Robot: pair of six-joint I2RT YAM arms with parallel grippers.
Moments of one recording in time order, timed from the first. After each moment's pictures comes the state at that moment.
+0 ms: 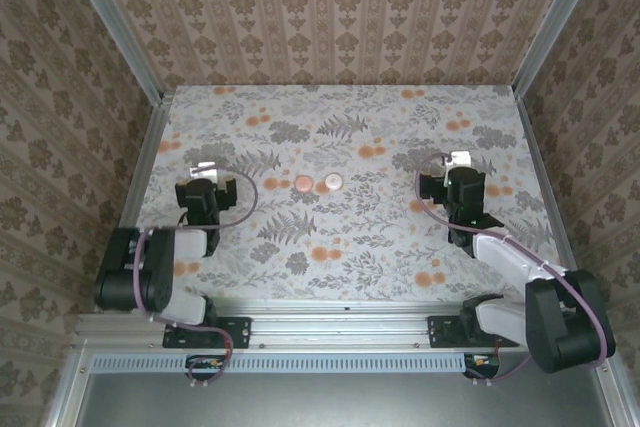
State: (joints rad) left arm -0.11 1.51 0.34 0.75 -0.29 0.08; right arm 0.15 1.18 0.43 0.27 0.31 0.02
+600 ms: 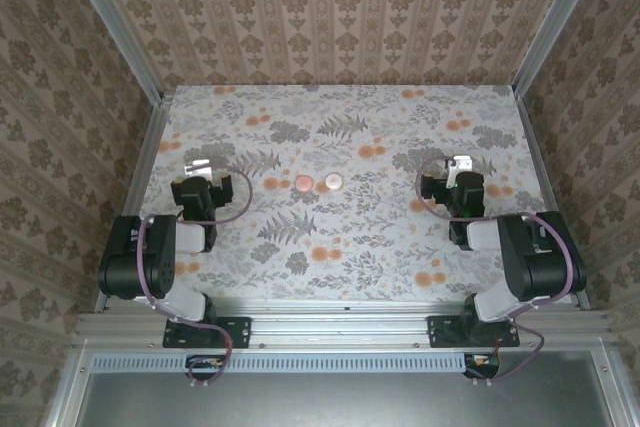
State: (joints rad) left arm -0.05 1.55 0.36 0.79 -0.24 0.06; right arm 0.01 1.53 0.38 0.73 0.11 0.00
